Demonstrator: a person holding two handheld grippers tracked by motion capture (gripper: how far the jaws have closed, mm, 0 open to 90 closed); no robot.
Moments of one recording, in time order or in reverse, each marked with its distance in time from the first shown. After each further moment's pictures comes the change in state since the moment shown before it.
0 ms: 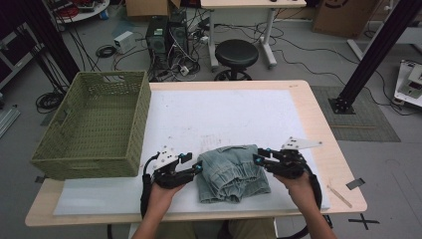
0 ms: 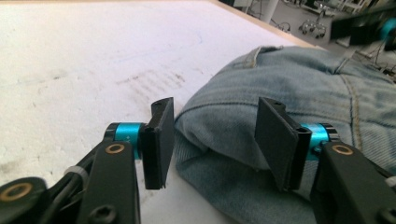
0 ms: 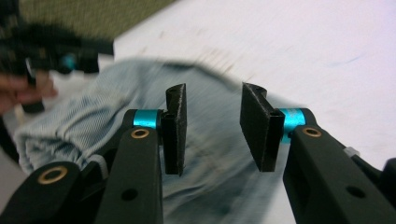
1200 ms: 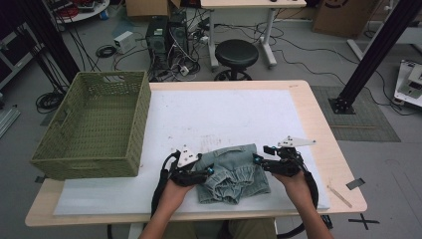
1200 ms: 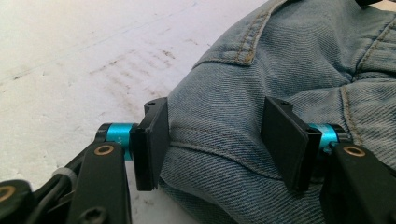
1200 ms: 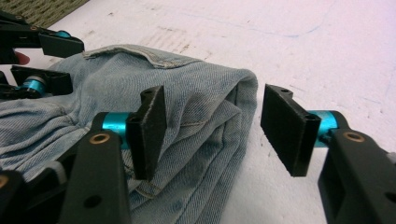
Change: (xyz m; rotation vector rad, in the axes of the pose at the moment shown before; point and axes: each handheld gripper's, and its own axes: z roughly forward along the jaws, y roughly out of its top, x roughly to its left) left arm -0.014 -0.003 0.038 0.161 0.040 0.139; right arm -0.014 -0.005 0.011 0.049 -0.150 0.050
